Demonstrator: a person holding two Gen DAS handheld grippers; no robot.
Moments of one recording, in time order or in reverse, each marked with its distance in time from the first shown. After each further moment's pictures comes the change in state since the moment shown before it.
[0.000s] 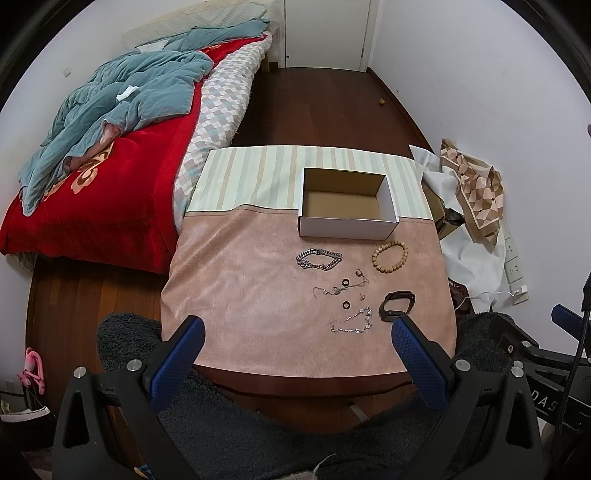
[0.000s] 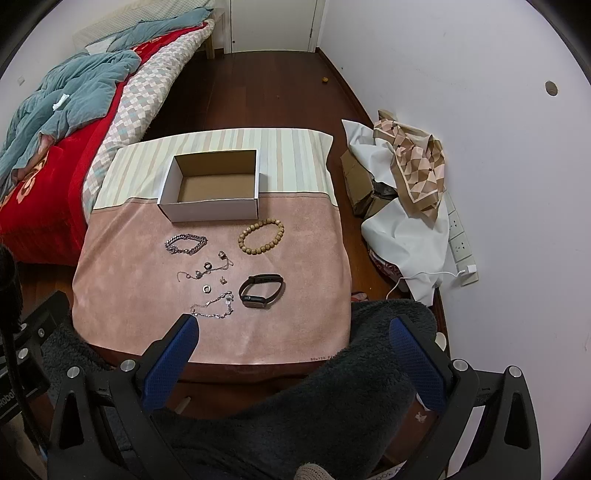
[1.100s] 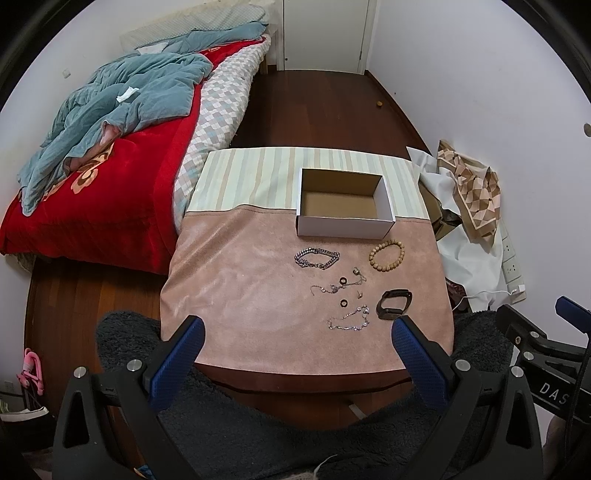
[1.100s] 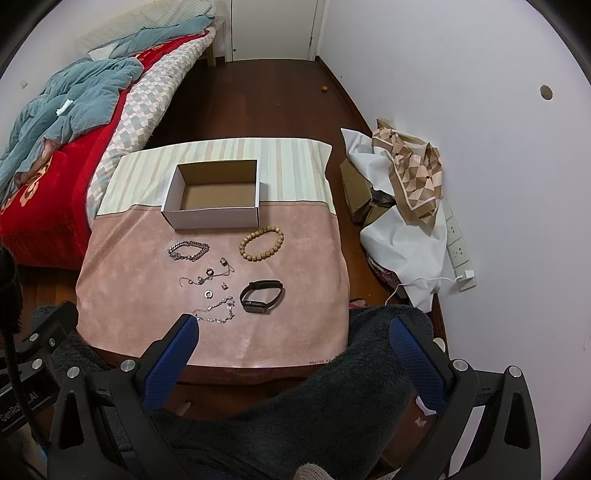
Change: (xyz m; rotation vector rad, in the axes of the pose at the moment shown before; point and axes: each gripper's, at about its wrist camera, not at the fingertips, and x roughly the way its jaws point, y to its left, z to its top) left arm -0.011 -0.006 -0.002 0.002 -0.009 -0.006; right arm -0.018 -0.002 0.002 -0.002 -0.036 0.001
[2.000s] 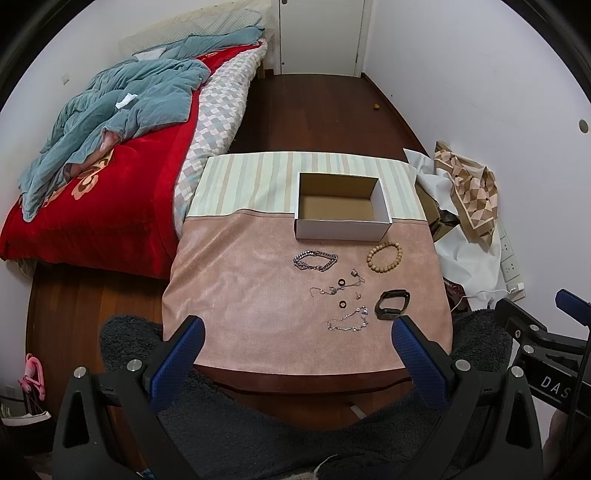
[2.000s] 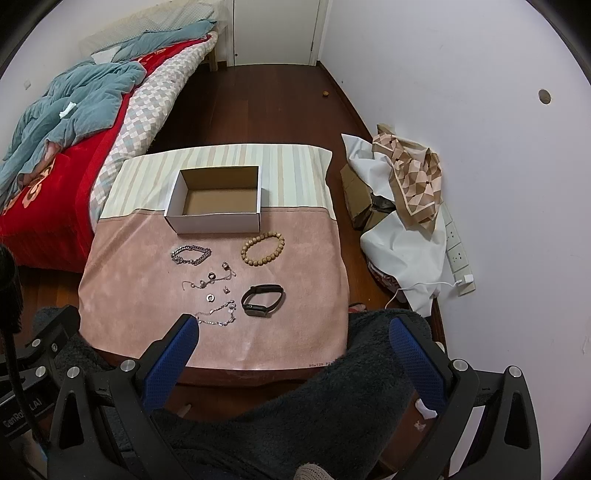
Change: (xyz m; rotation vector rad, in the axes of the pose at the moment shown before) left arm -0.007 -0.001 -0.001 0.006 -0.014 0.000; right arm -0.008 0.001 0.001 -0.002 -0.018 0.002
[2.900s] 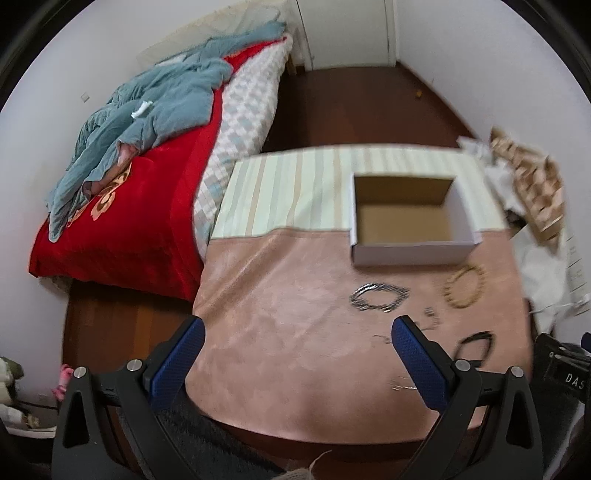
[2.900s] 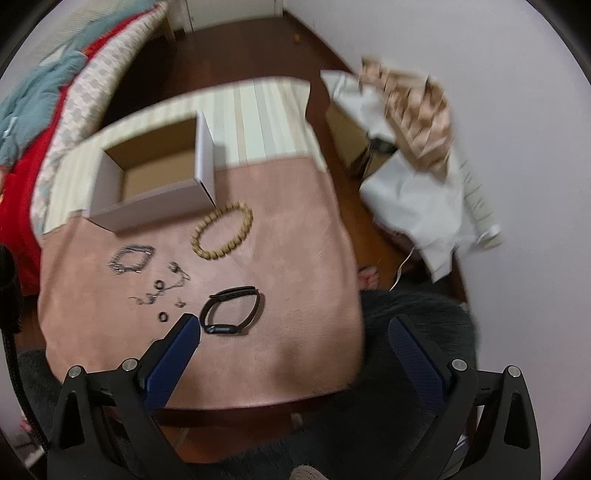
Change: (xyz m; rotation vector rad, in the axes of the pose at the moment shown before) left arm 0.127 0.006 0.045 0.046 0.024 0.229; right arm 0.201 -0.030 0.021 0.174 0.266 0.013
